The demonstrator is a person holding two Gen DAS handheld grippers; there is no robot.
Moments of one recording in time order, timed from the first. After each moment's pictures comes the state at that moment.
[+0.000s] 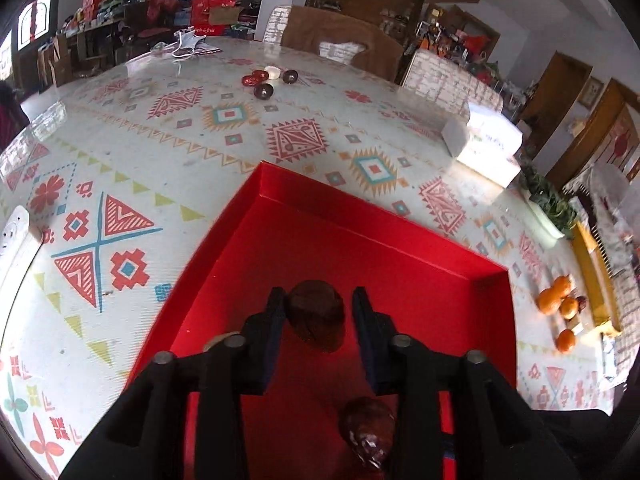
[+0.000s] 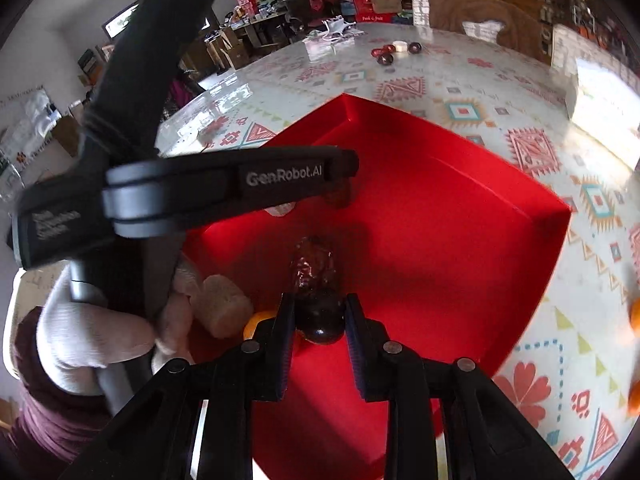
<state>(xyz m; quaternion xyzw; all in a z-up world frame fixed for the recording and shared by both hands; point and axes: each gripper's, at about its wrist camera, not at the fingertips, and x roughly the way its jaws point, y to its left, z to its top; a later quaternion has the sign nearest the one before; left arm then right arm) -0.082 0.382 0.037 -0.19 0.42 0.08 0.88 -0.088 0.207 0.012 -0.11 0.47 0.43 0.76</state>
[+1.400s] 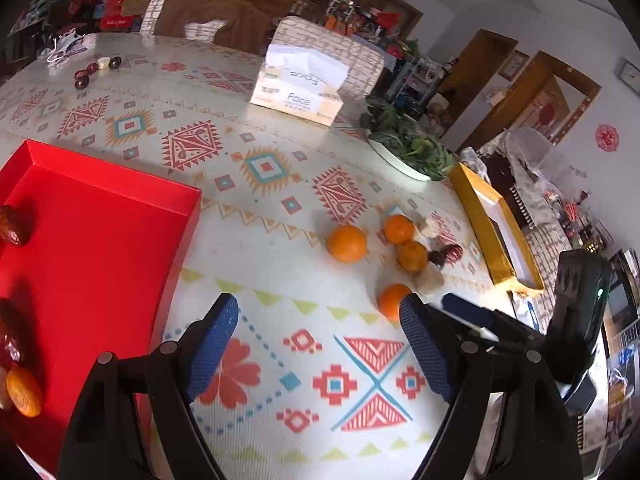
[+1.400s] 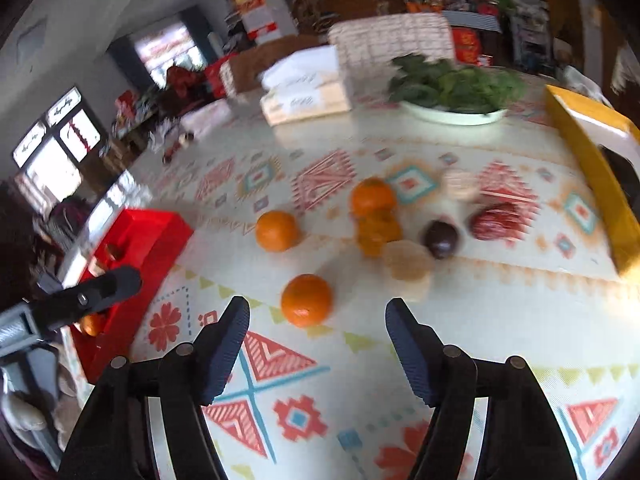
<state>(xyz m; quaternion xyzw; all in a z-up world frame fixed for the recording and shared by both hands) -0.059 0.165 0.058 -0.20 0.43 -0.08 0.88 -0.014 -0.089 0.020 0.03 0.44 0.24 0.86</state>
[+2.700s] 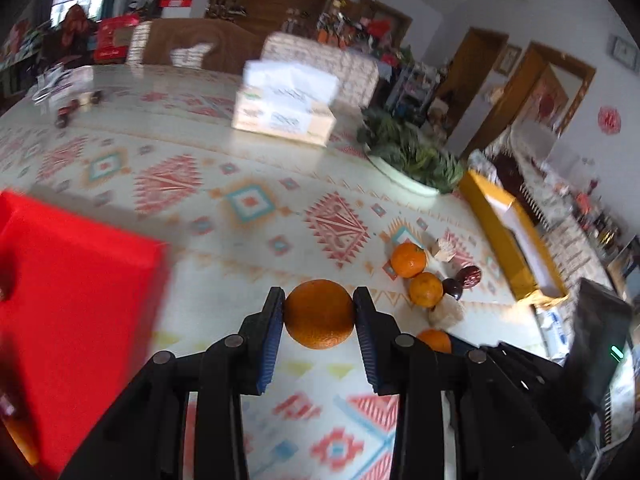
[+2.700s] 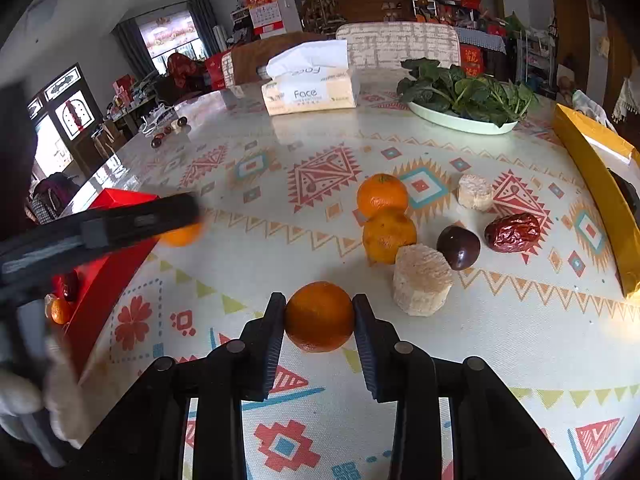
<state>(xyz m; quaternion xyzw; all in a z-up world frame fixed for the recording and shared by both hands) -0.040 0.158 0.059 -0.17 0.39 -0.07 0.90 -0.015 -0.076 0.004 -0.01 0.42 0.23 0.88</state>
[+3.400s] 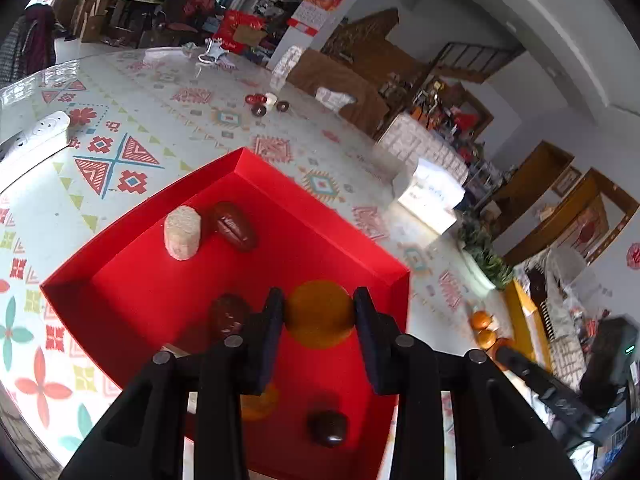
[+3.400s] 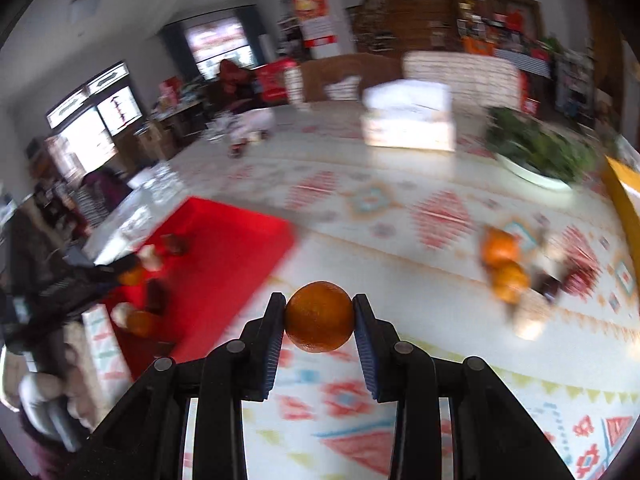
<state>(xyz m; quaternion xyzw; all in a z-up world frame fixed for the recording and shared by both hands) -0.161 0.330 0.056 -0.31 0.32 0.07 0.89 -0.058 0.012 0.060 -0.01 0.38 0.32 0.86</state>
